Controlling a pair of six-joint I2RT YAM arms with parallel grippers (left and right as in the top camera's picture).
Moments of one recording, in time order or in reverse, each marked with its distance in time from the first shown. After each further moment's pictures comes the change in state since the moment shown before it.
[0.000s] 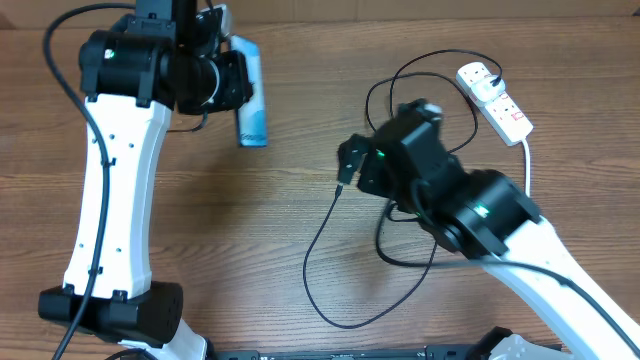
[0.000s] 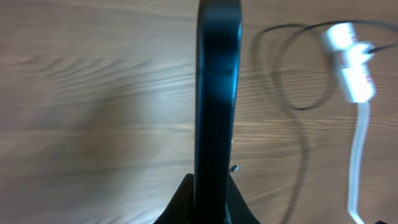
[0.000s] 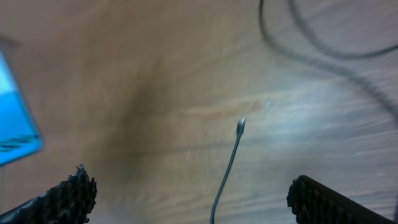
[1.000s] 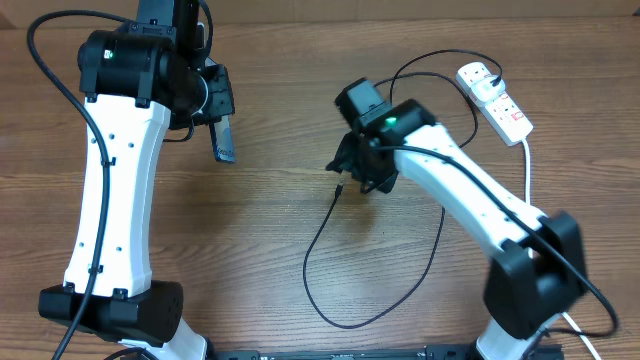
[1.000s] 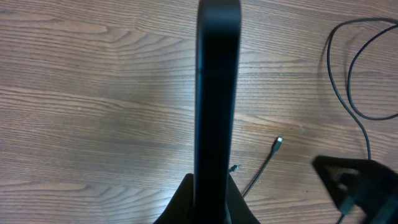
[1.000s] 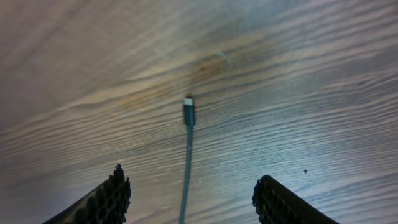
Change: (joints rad) left arm 0.000 0.005 0.000 -0.101 -0.207 -0.049; right arm -0.133 0.513 0.129 -0.091 -0.172 0.065
